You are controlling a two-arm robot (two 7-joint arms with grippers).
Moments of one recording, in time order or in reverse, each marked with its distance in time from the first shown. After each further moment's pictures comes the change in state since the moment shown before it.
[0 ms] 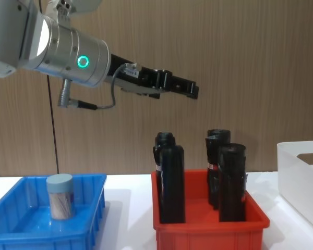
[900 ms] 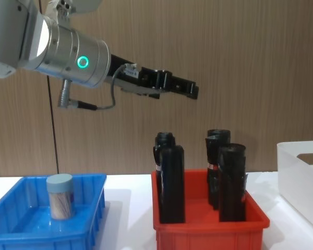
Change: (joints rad) left arm 0.003 0.001 0.001 -0.001 0.000 -0.005 0.002; right arm -0.015 0.000 -0.001 -0.021 -0.002 -0.011 -0.003
